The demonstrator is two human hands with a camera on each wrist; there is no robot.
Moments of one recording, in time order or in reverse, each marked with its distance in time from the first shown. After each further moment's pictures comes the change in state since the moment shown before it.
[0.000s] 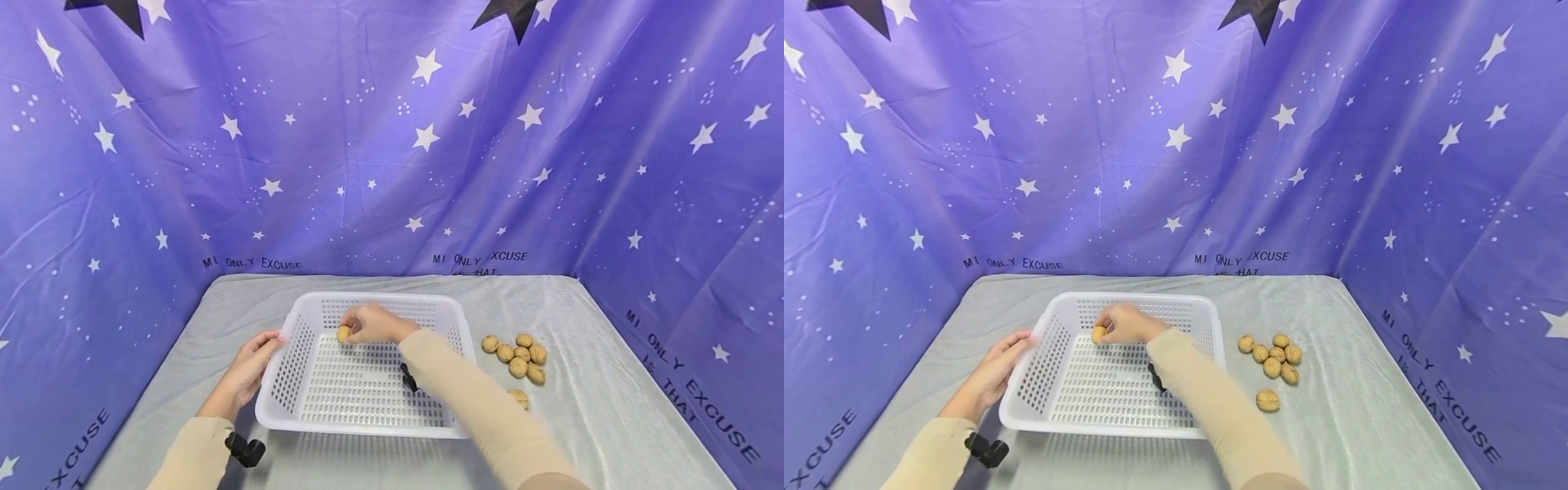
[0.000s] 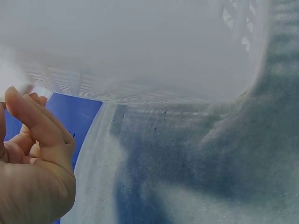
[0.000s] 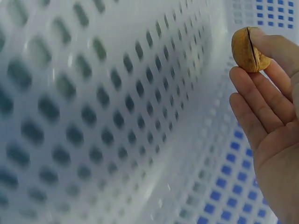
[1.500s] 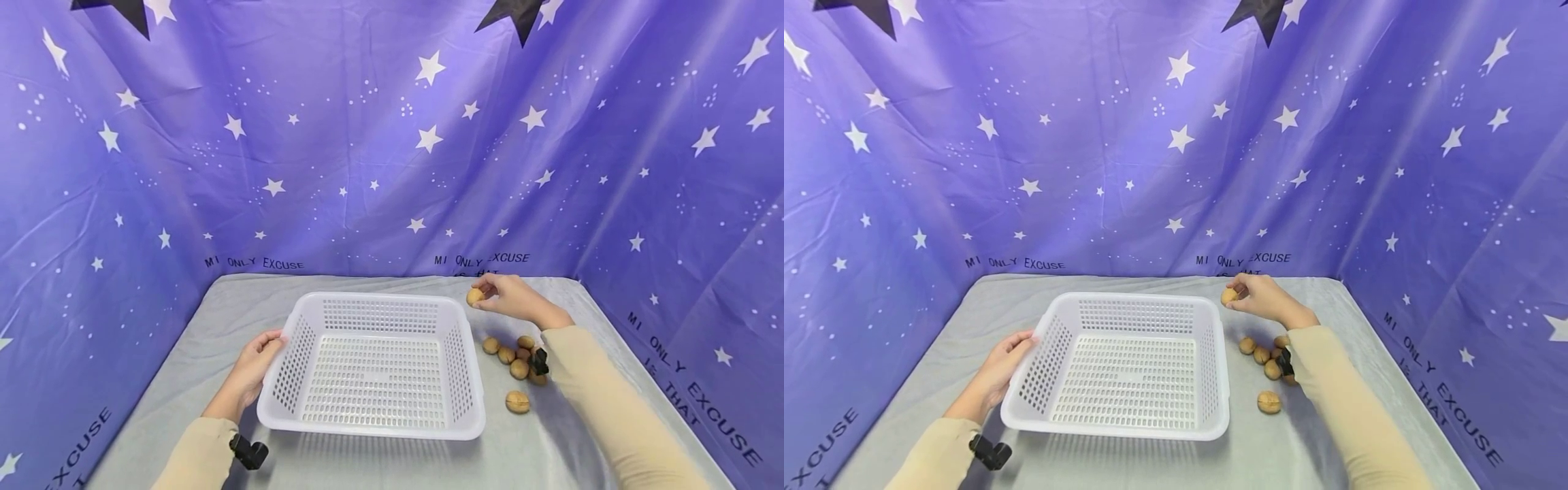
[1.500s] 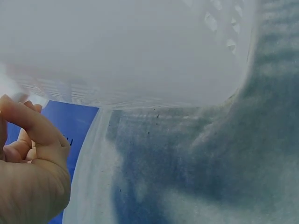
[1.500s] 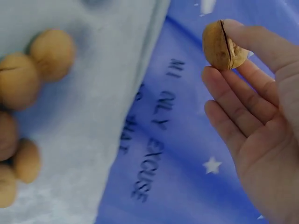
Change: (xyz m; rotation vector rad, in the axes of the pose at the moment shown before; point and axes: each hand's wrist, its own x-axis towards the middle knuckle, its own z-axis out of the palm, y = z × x) left_hand 0.002 -0.003 0.006 0.061 0.027 0.052; right_hand -0.181 0.078 -0.147 -0.217 0.322 0.176
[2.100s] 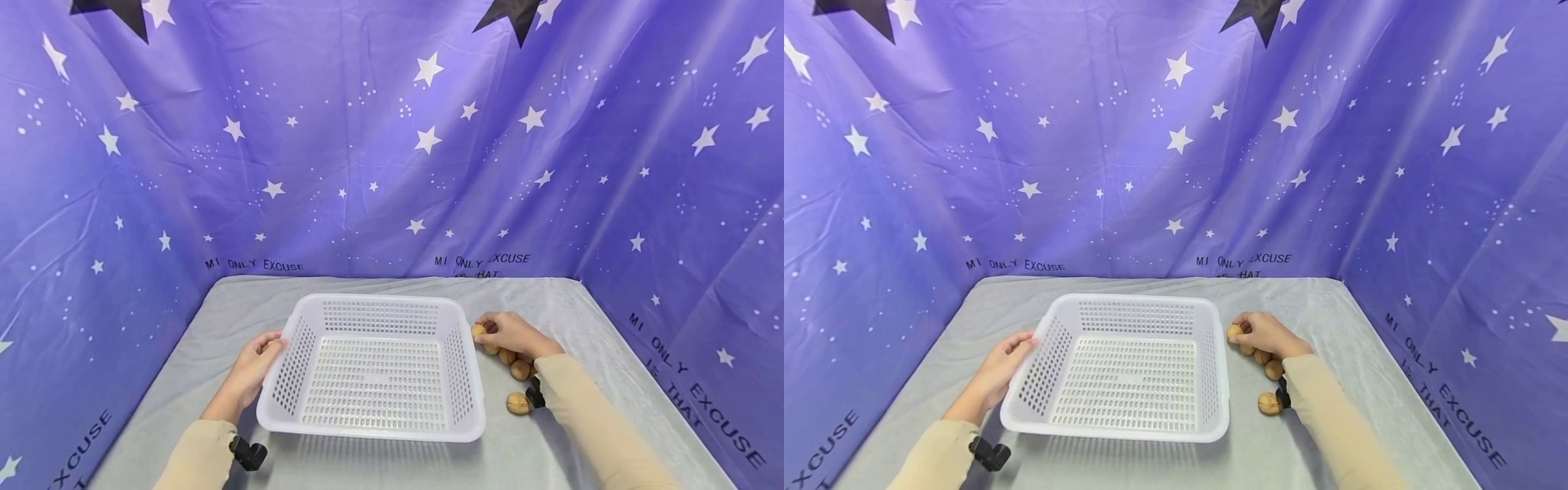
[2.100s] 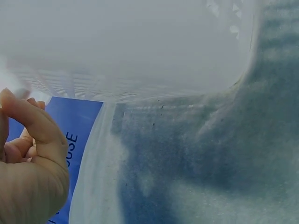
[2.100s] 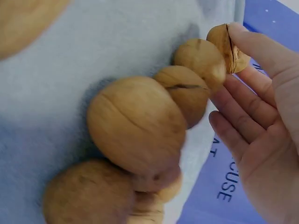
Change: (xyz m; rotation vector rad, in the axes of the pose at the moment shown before) left_hand 0.000 0.001 -0.003 0.070 -0.014 0.032; right_hand -0.031 0.043 0.061 0.083 -0.108 0.148
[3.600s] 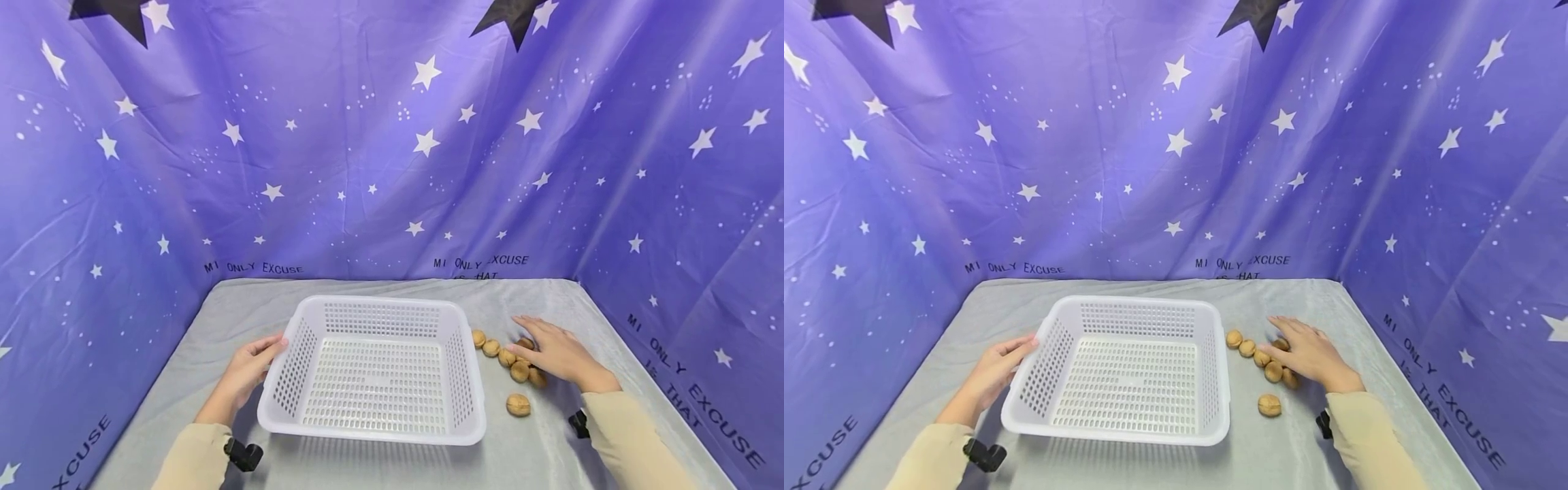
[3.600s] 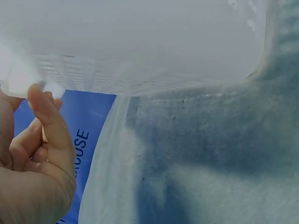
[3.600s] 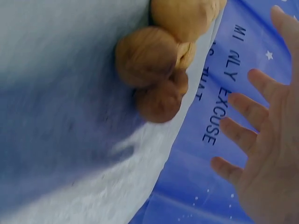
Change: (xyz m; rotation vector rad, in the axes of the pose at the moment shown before) left_hand -0.002 0.008 -0.009 0.040 -0.009 -0.039; right_hand -0.079 0.008 -0.023 -0.289 0.187 0.061
